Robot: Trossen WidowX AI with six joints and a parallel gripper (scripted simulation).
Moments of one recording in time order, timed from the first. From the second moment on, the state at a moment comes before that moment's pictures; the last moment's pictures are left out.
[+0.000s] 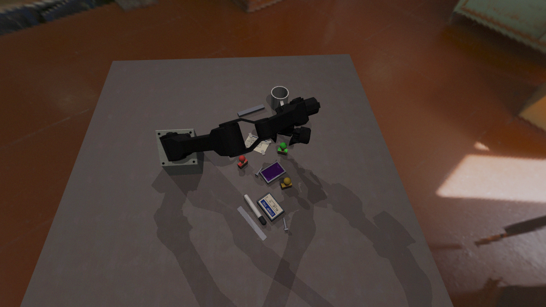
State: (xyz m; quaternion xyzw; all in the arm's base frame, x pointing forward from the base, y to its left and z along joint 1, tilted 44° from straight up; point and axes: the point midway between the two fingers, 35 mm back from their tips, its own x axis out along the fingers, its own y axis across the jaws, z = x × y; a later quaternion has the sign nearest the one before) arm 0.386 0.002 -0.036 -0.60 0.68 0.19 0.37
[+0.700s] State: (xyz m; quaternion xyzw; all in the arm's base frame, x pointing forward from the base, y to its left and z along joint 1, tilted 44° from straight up) arm 0.384 0.053 0.020 -0.61 0.67 0.19 0.38
